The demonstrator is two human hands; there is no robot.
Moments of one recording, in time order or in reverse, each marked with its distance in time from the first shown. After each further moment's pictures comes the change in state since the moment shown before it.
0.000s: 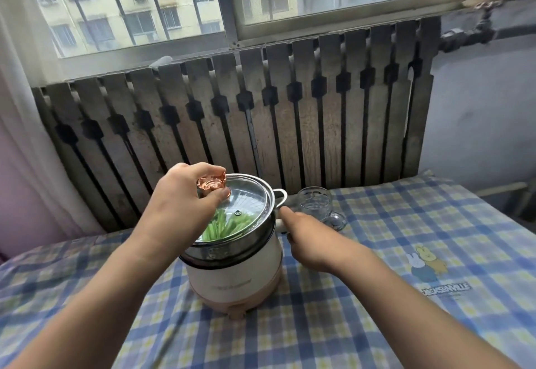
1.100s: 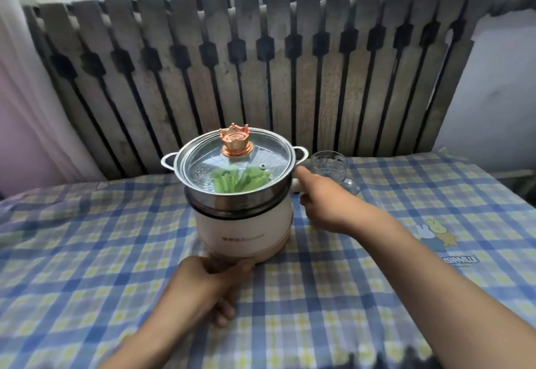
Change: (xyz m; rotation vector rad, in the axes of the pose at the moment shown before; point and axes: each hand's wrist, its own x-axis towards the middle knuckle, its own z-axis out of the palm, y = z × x) left_hand -0.137 -0.074 0.066 -0.587 -0.410 -0.791; right_hand 0.005 0.002 0.005 0.009 0.070 -0.031
